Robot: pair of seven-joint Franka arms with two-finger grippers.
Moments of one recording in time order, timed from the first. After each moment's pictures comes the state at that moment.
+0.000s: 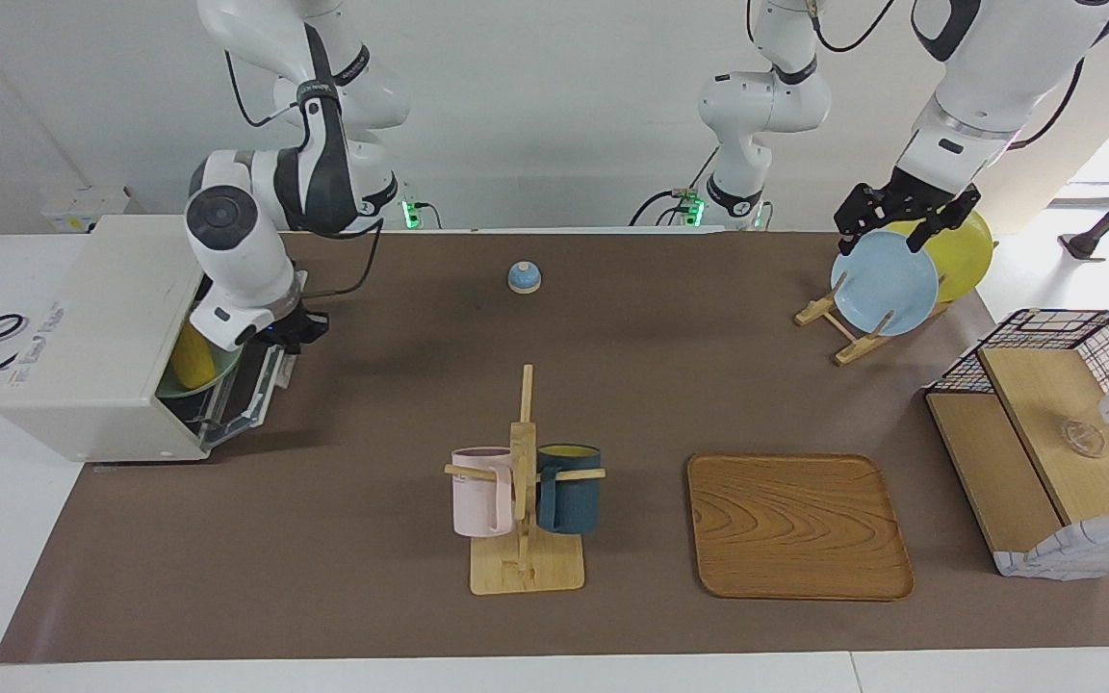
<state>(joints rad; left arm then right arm) -0.14 -0.06 0.02 -1.63 0.00 1.53 -0.08 -0.07 0.03 0.06 -2.02 -0.16 1.87 -0.11</state>
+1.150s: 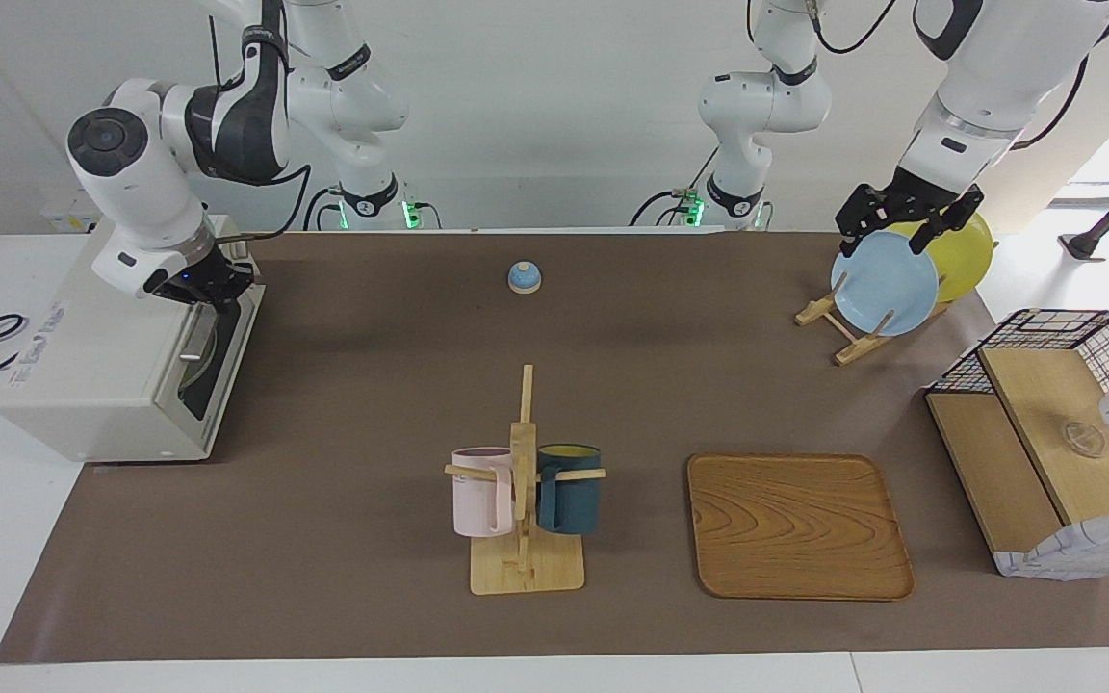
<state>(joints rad) -0.14 -0.05 0.02 -1.61 0.00 1.53 -0.08 -0.17 -0.06 0.04 -2.01 -0.18 1.76 -0.32</state>
